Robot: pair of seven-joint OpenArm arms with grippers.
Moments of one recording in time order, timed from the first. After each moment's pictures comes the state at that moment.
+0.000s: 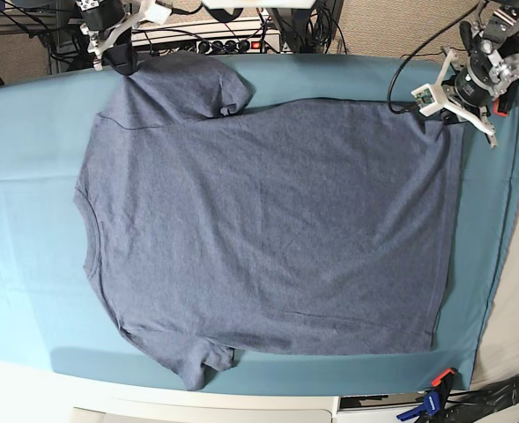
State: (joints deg) left arm 35.7 -45.1 5.6 113.2 17.9 -20.6 28.3; right arm -58.6 45.6 -13.1 115.5 -61.7 -3.4 -24.7
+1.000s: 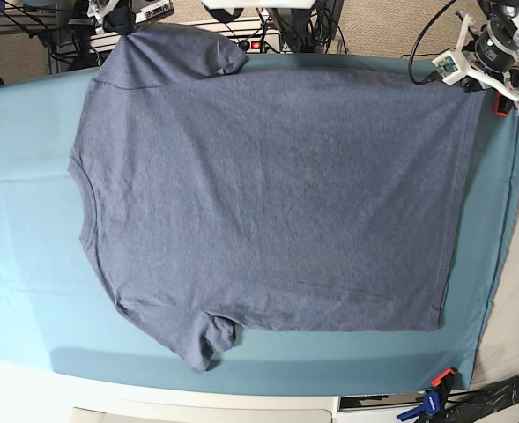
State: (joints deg) left arm 56.1 -44.4 -10.6 123.8 12.9 -20.7 30.0; right arm -69.9 45.7 -13.1 115.7 -63.6 -4.9 -27.0
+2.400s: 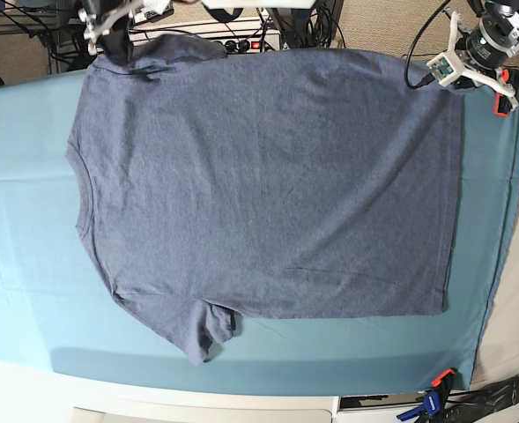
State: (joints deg) left arm 53.9 -40.3 -10.6 124.0 9.3 -22.6 30.4; right arm -61.7 43.8 -13.1 115.8 -65.3 -11.1 -27.9
